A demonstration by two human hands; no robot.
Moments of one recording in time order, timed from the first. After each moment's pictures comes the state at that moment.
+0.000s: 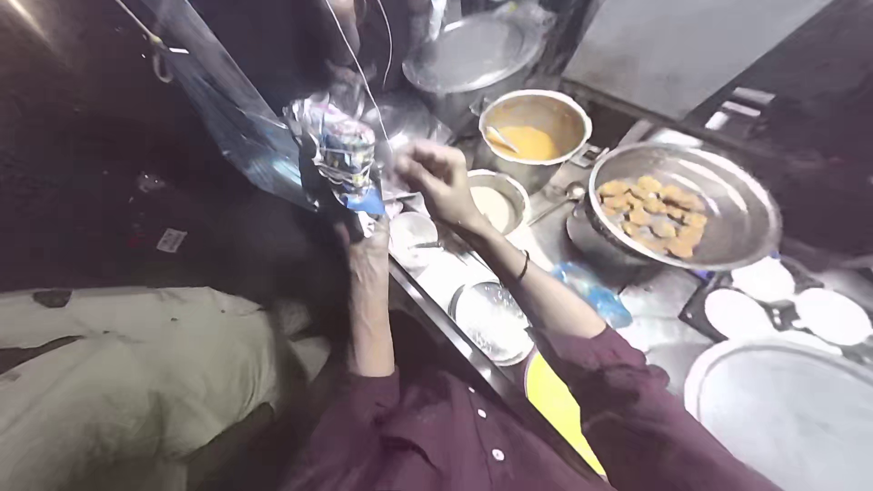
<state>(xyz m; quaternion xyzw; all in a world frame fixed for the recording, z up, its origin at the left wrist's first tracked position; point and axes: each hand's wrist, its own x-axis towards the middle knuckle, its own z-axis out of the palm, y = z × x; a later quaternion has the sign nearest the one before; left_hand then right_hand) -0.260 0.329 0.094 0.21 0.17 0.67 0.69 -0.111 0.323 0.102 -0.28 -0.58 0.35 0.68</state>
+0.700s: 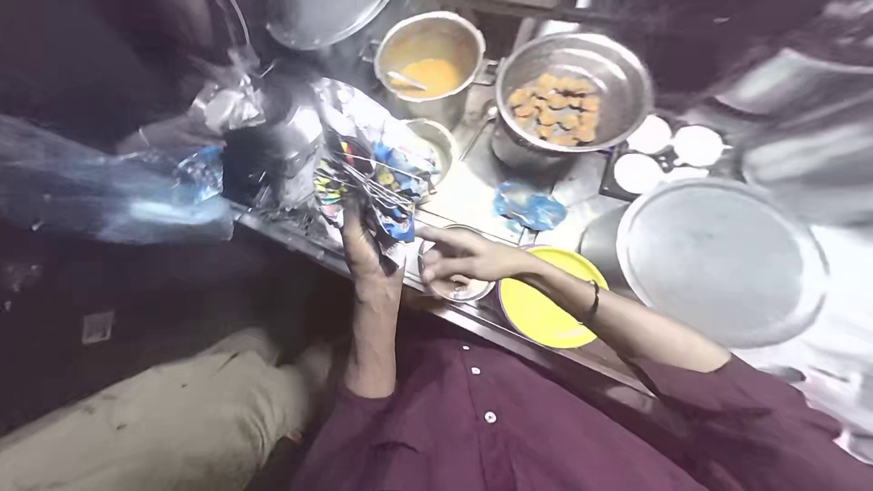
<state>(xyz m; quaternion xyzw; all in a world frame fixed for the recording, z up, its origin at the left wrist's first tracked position) -0.198 0.271 0.082 0.30 0.23 0.44 0.82 -0.060 0.155 0.031 -0.41 -0.51 0.58 0.49</state>
